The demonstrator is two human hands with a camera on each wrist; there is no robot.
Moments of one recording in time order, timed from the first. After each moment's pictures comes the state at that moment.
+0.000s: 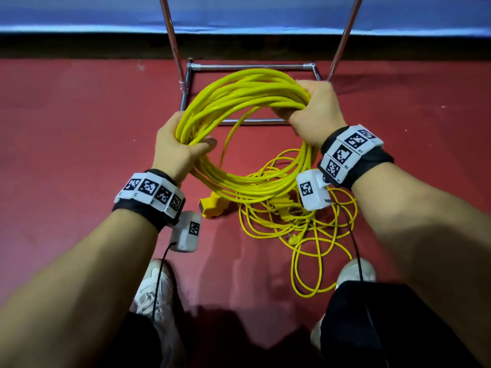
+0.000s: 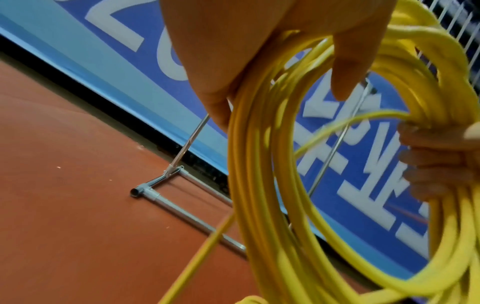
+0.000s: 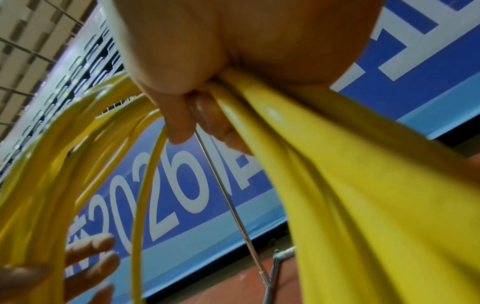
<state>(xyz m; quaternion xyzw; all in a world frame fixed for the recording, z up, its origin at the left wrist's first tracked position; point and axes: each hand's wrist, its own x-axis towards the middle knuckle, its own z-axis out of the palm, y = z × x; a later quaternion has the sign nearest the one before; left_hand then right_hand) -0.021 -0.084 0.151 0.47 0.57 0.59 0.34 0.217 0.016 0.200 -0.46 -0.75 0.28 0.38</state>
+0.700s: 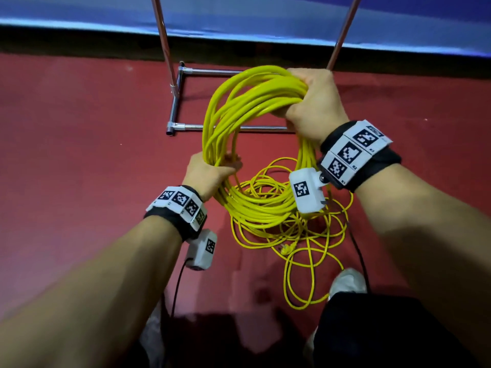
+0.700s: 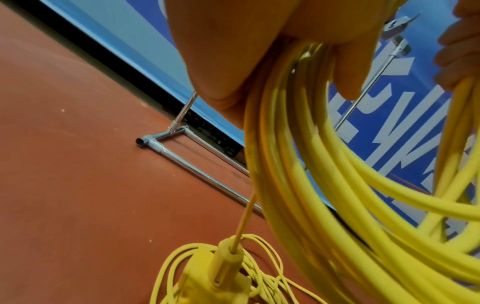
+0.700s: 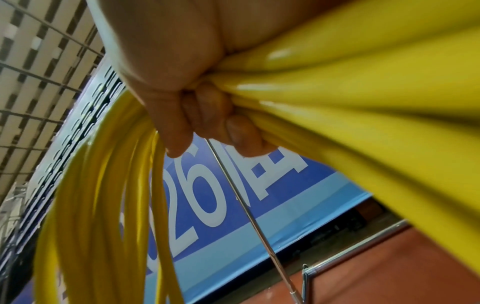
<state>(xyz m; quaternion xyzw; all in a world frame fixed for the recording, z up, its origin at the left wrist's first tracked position) 0.015 -0.056 0.106 0.43 0.60 0.50 0.44 0.203 0.022 0.232 -0.39 -0.76 0.32 0.40</state>
